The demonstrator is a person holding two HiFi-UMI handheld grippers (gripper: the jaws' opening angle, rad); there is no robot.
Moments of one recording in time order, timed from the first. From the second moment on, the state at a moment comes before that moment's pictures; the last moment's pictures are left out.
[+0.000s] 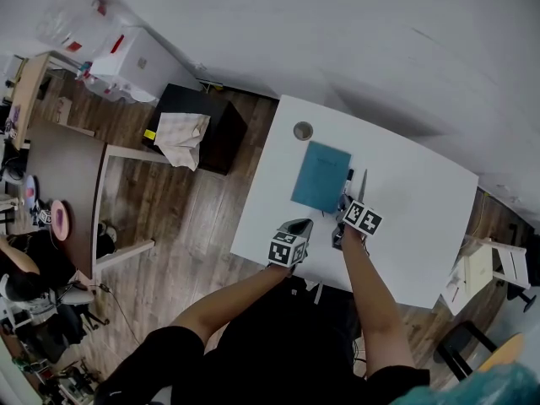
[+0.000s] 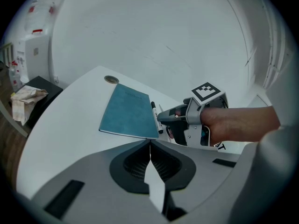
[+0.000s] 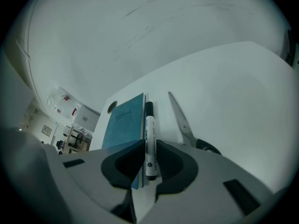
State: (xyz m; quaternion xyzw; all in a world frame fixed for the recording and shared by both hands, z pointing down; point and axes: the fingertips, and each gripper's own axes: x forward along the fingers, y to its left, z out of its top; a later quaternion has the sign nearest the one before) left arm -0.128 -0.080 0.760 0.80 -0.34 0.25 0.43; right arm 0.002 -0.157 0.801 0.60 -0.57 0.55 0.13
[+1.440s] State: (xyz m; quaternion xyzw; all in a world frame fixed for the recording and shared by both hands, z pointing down) left arm -0.066 0.127 0.623 0.86 -0.38 0.14 0.31; right arm 0.017 0.143 0.604 0.56 -0.75 0.34 0.07
